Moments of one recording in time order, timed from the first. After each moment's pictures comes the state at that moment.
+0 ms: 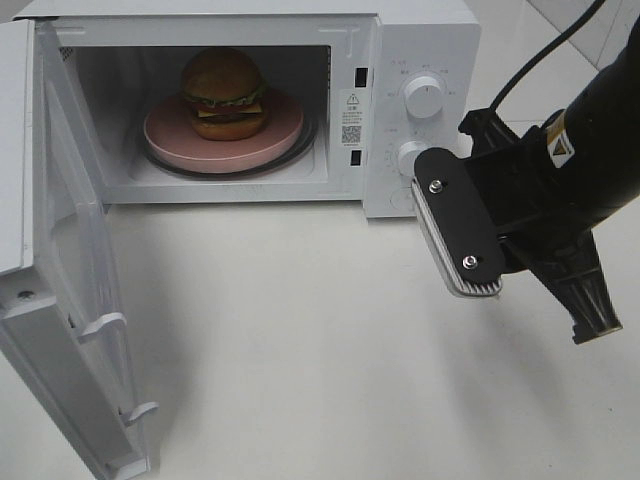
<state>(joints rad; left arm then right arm) 0.03 0.00 -0.51 -0.16 1.04 0.05 0.61 1.41 -0.87 -0.17 0.68 -1.18</state>
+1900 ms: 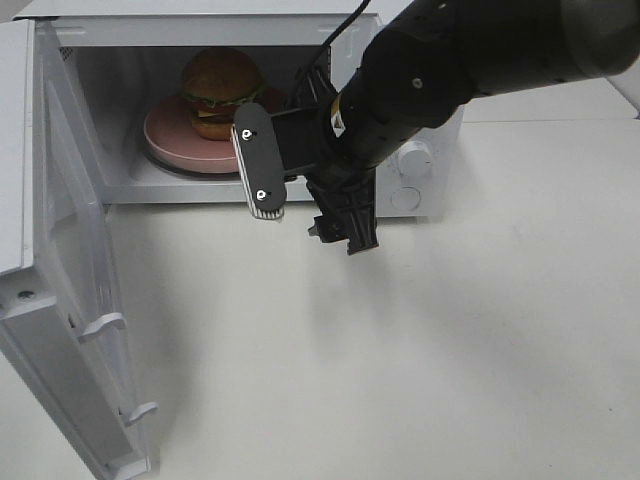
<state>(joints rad) 0.03 0.00 -0.51 -0.16 1.04 0.05 0.71 1.88 -1.25 -0.33 0.35 -0.99</state>
